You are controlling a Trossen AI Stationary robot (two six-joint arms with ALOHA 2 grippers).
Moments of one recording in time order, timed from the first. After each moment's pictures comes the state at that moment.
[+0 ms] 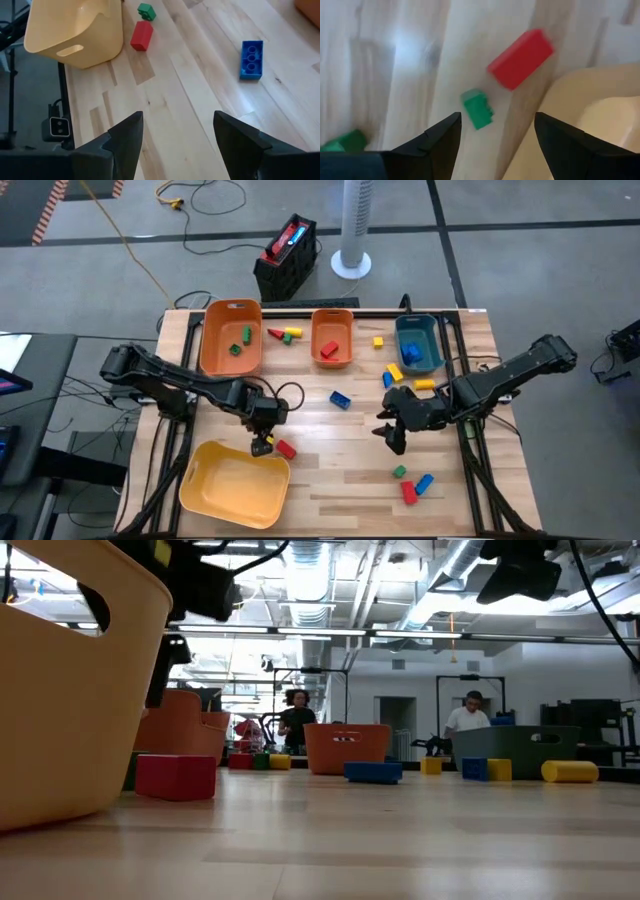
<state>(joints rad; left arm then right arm) -0.20 1.49 1.05 -0.82 0.09 -0.45 0.41 1.20 1.01 -0.63 0.26 0.81</state>
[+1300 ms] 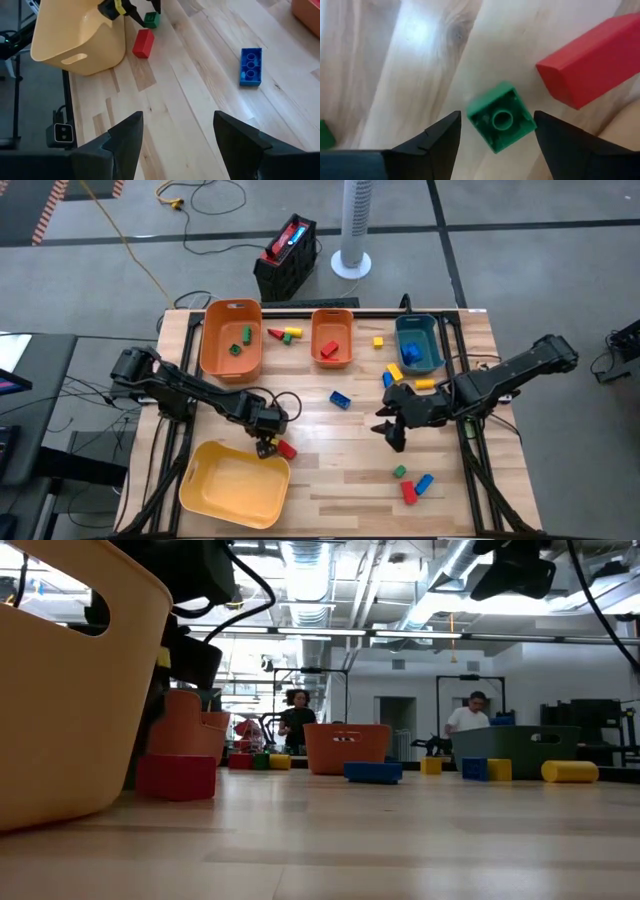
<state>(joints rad) -0.23 1.59 0.88 -0.60 0.01 -0.62 0.40 1.18 1.01 -0.62 0.26 0.80</state>
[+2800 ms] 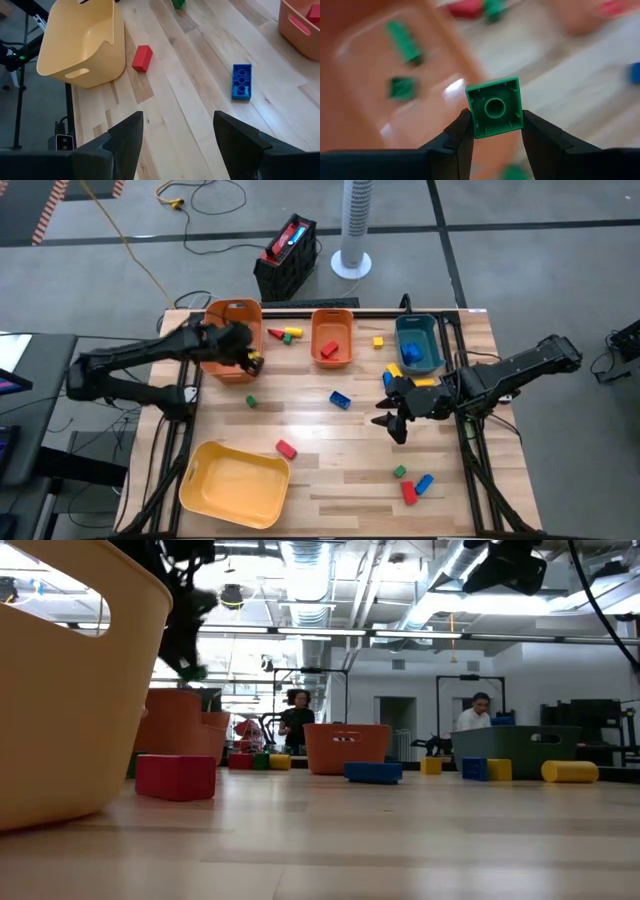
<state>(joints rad) 0.40 1.11 0.98 -0.92 -0.25 -0.59 0.35 1.13 1.01 -0.61 0.26 0.76</state>
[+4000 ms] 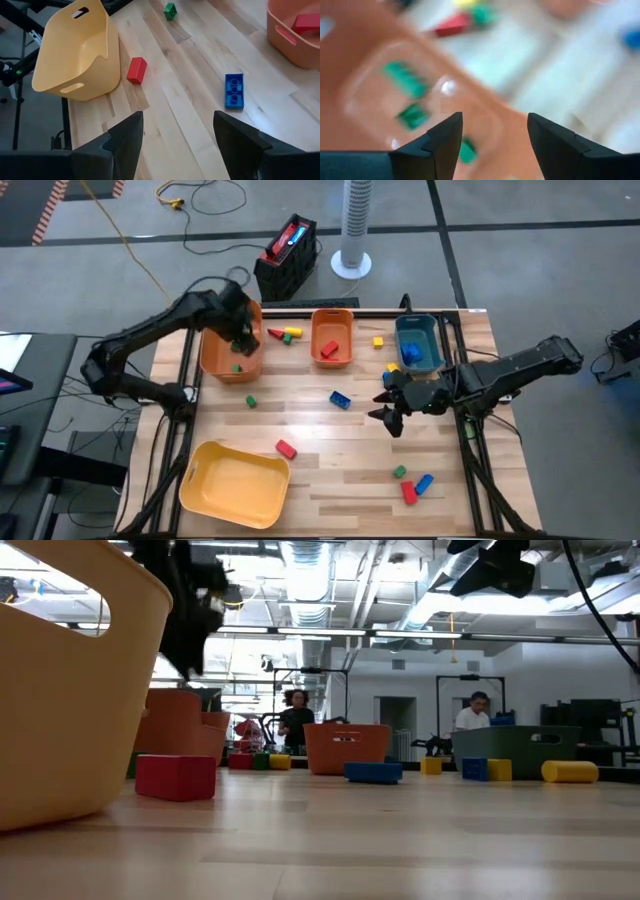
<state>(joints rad) 0.66 1.30 1.21 -1.07 0.03 -0.06 0.30 1.13 1.01 -0.58 0.26 0.74</state>
